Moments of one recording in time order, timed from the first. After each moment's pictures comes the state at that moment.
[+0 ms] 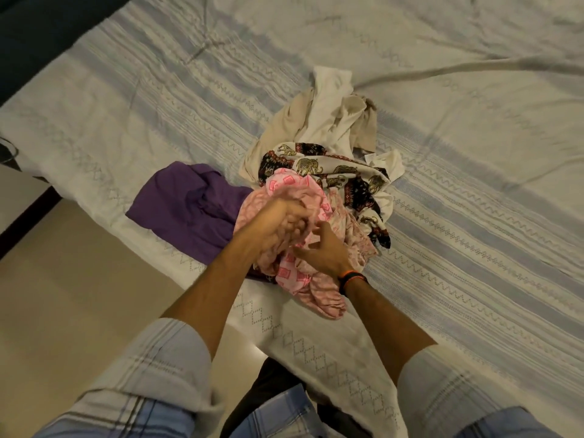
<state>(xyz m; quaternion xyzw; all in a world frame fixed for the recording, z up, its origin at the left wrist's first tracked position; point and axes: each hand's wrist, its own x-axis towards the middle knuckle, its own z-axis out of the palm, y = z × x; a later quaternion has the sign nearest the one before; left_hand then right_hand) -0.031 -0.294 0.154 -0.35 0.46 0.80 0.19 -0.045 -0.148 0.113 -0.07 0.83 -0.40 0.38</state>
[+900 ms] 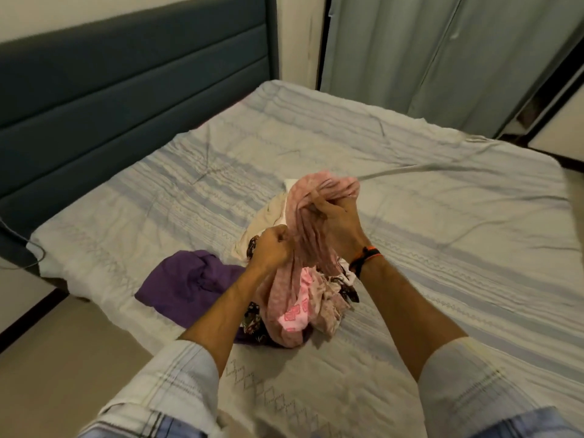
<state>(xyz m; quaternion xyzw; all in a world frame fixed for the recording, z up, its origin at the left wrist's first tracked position) -0.011 -0.252 0.273 -0.20 0.81 0.56 -0.03 -0.078 -0.120 0.331 -0.12 0.57 -0.79 0.18</state>
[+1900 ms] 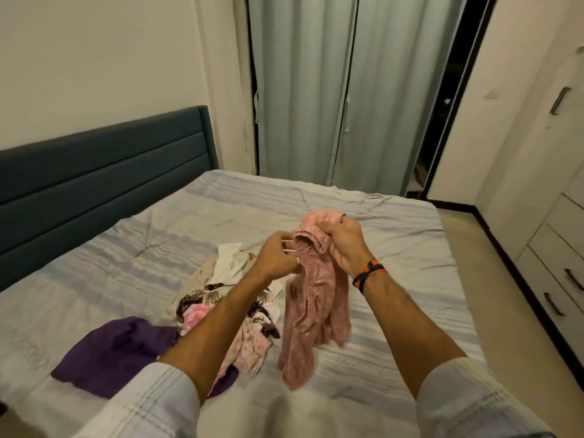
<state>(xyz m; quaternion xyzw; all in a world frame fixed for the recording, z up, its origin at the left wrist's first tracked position) 0.027 0.025 0.433 -0.07 0.81 0.58 -0.02 -0.029 0.164 0.444 -0.02 0.55 -0.83 0.05</state>
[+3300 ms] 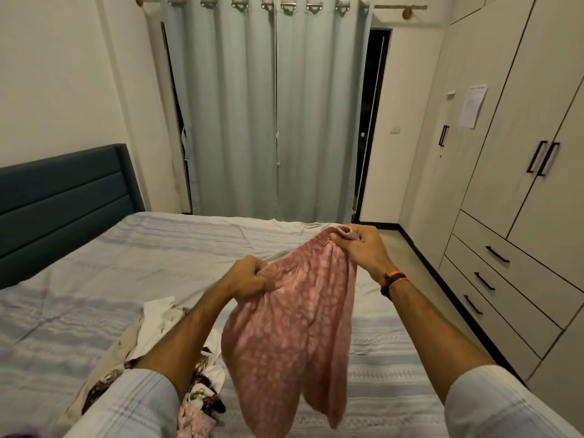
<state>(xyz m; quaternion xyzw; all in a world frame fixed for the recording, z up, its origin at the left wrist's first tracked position) -0.112 0.053 0.438 0.14 0.92 0.35 0.03 -0.098 0.324 0.483 -0.08 0.80 -0.57 -0.17</state>
